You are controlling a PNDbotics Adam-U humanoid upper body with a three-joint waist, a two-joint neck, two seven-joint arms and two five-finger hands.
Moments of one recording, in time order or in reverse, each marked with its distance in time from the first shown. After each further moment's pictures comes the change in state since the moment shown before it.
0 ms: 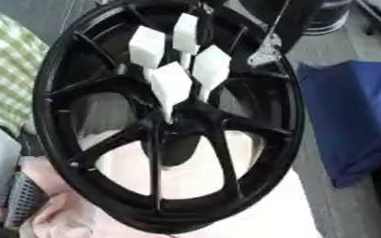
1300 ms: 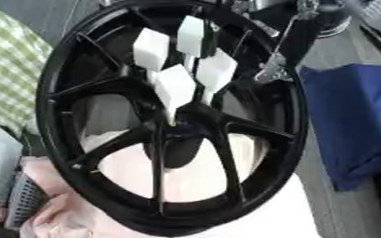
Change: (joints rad) left arm -0.003 -0.007 0.000 0.001 0.004 -0.001 -0.007; right arm 0.072 -0.006 -0.018 -0.041 0.046 0.034 -0.032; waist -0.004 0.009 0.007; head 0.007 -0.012
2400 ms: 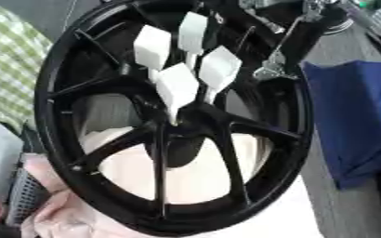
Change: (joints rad) left arm -0.005 -0.003 -0.006 0.000 0.000 0.003 -0.005; right arm 0.049 -0.009 -0.031 -0.010 0.011 0.011 -0.086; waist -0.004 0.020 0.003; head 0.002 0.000
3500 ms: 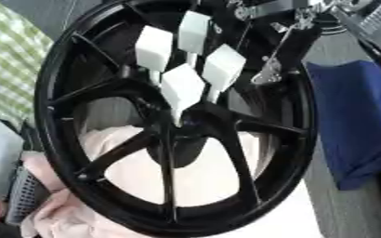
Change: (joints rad) left arm -0.006 -0.009 0.000 0.000 0.000 0.000 -0.008; right arm -0.016 0.011 0.031 0.045 0.030 -0.019 0.022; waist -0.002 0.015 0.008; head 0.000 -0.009
